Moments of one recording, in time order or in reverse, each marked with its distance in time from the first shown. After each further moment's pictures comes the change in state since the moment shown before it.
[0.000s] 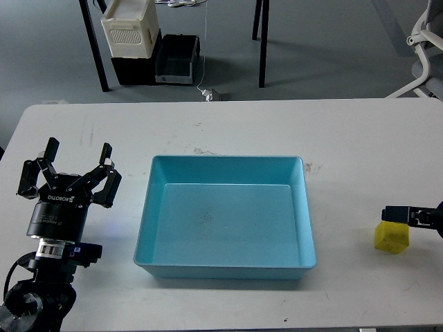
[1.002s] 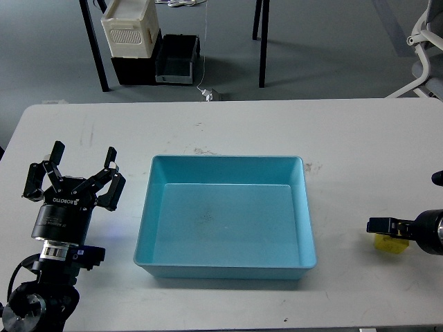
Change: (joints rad) left arm 0.000 0.000 0.015 0.015 0.001 0.000 0.000; right arm -0.033 0.136 -0.026 -0.116 -0.006 -0.010 0.001
